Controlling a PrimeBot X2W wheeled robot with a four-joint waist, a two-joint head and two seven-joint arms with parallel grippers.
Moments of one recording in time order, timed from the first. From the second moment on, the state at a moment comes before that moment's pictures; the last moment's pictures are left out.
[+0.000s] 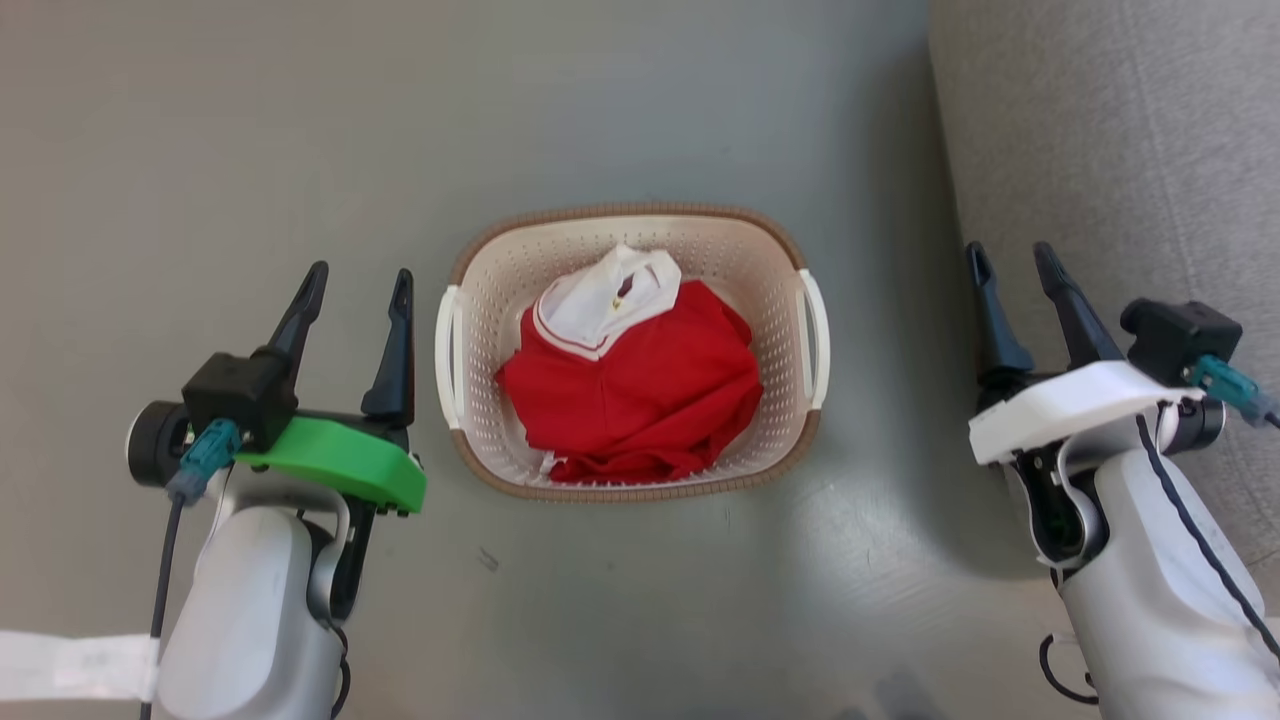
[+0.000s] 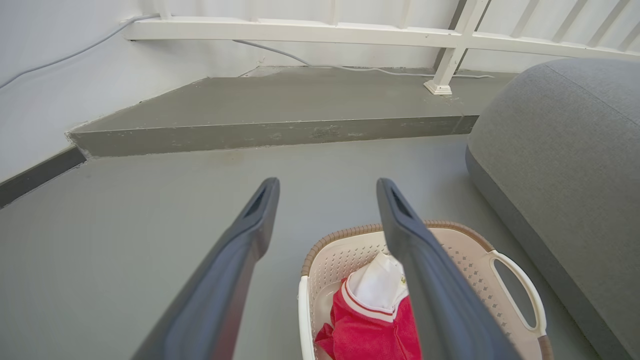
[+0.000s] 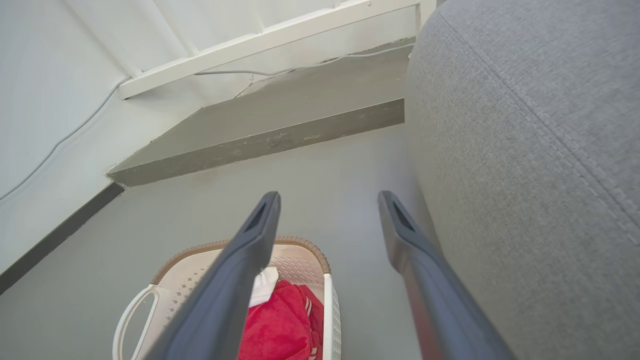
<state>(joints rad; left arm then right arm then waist) -0.36 0.04 -0.17 0.32 -0.24 -0.12 -0.25 -0.34 -0.09 0.12 0.42 0.35 0.10 -0.25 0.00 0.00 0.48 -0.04</state>
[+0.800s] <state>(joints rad) -0.62 0.03 -0.26 0.61 -0.31 -0.12 -0.25 -0.59 -0.07 0.17 0.71 0.38 0.11 -0.25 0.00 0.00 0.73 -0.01</state>
